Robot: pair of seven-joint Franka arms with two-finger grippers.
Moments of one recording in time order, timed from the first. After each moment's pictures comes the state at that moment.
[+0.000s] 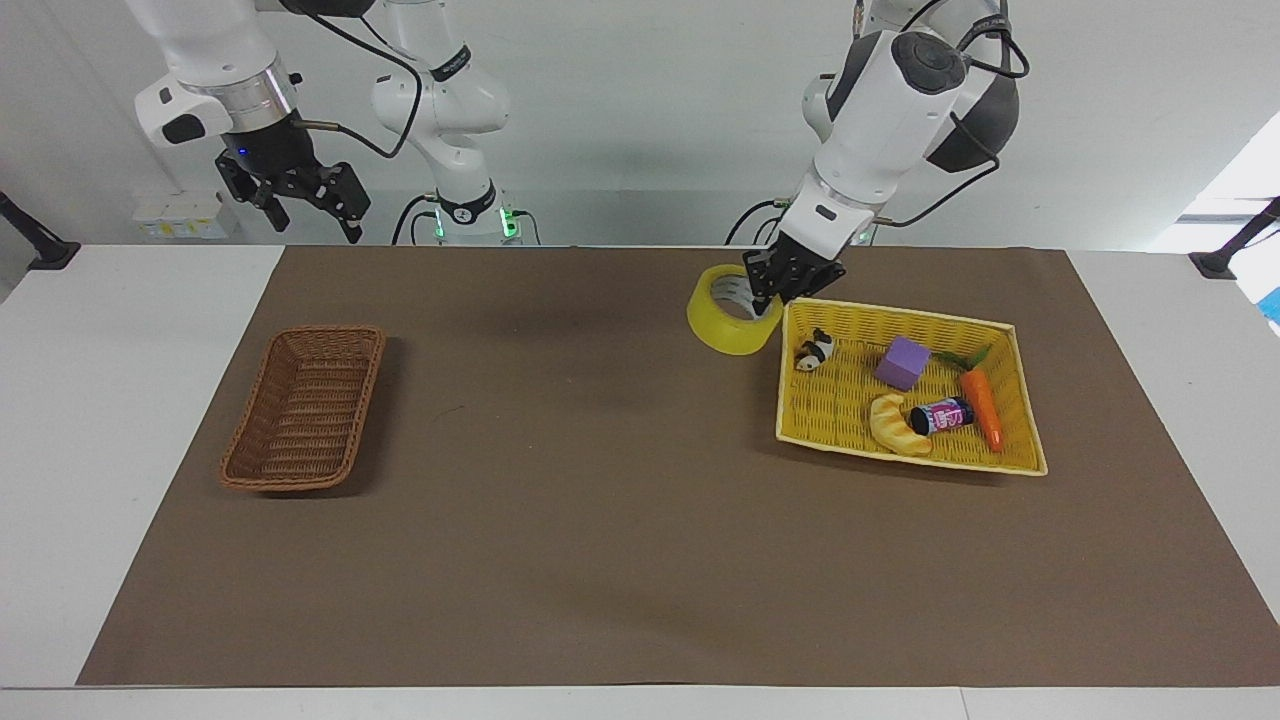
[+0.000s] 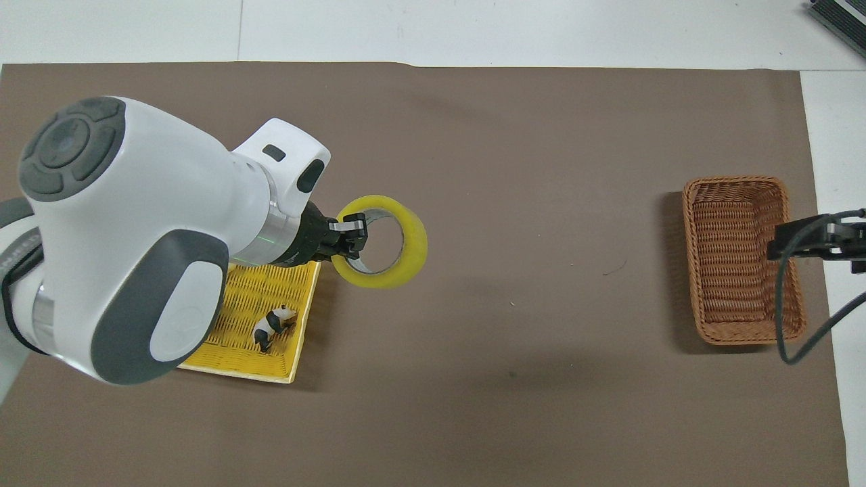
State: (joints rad) left arm -0.39 0.06 -0.09 -1.68 -0.28 1.82 -0.53; right arm -0.01 -0.09 -0.02 -1.63 -0.02 1.52 0.14
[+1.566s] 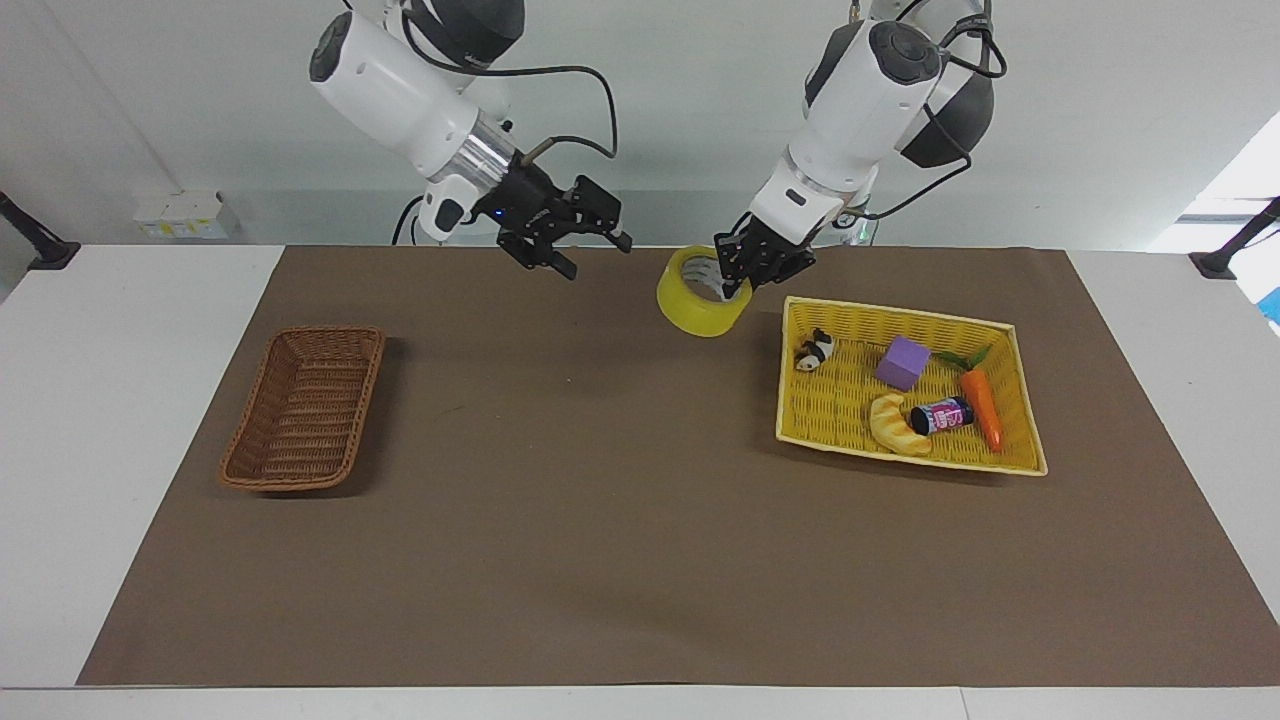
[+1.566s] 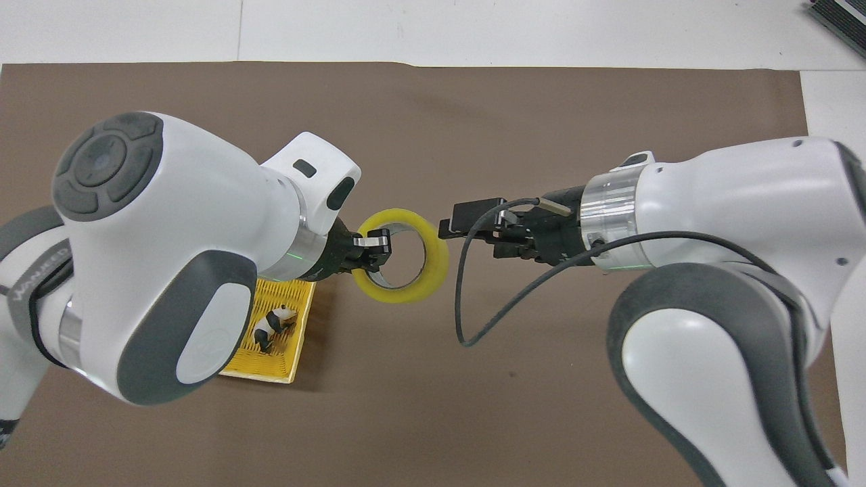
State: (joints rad) left arm -0.42 0.05 -0.11 -1.67 -0.29 1.81 -0.53; right arm 0.39 0.03 0.00 -1.81 0.72 2.07 0.28
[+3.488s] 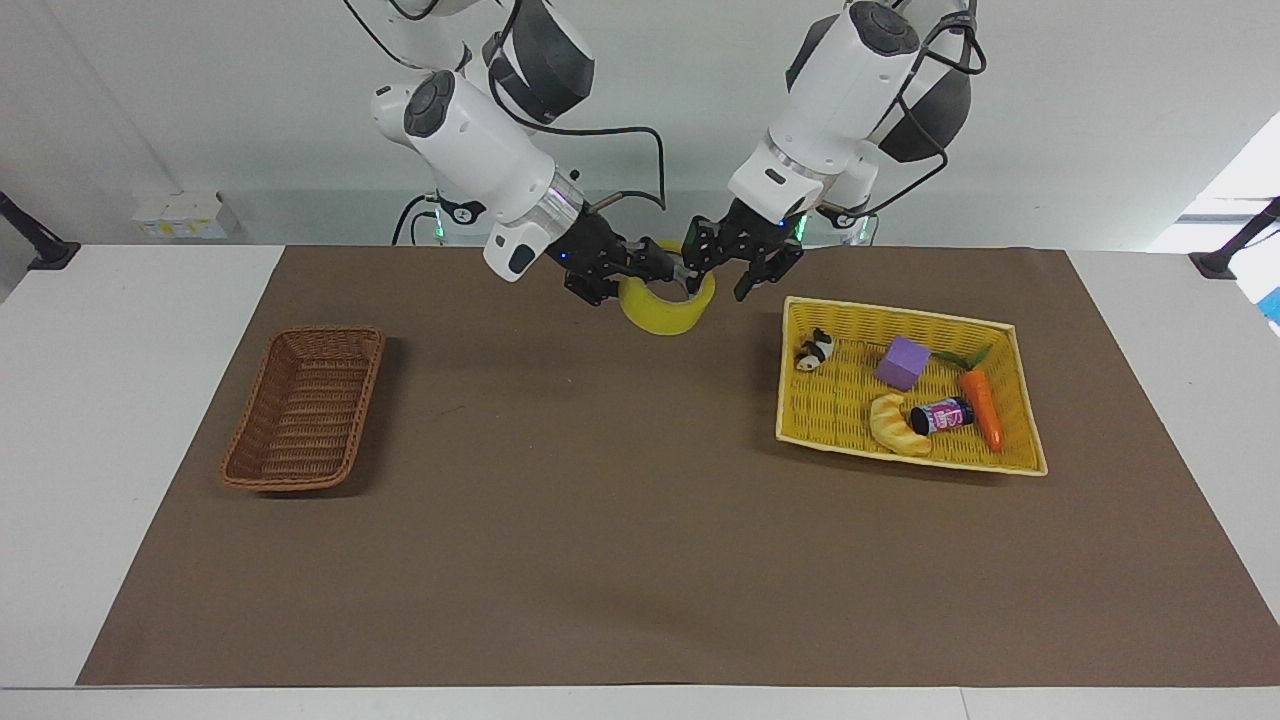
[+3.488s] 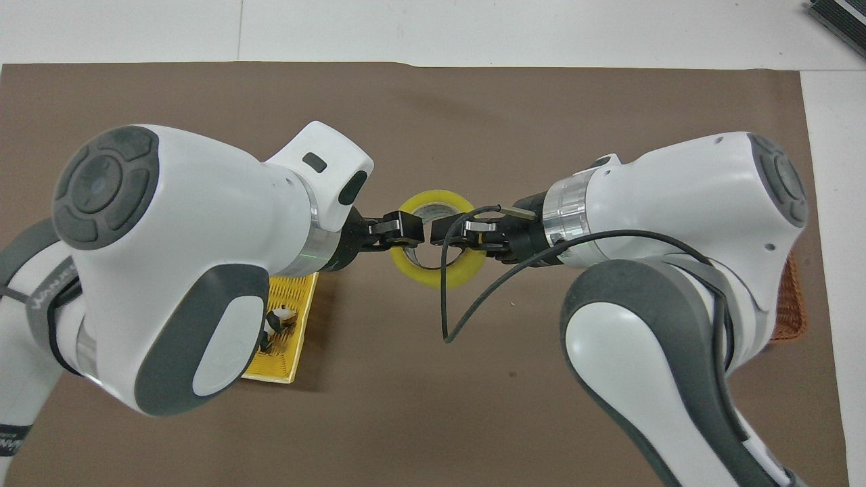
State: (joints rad) left arm -0.44 0.05 -0.11 -1.67 -0.29 1.94 -0.53; right arm 0.41 0.07 -0.02 -1.78 0.62 2.02 0.31
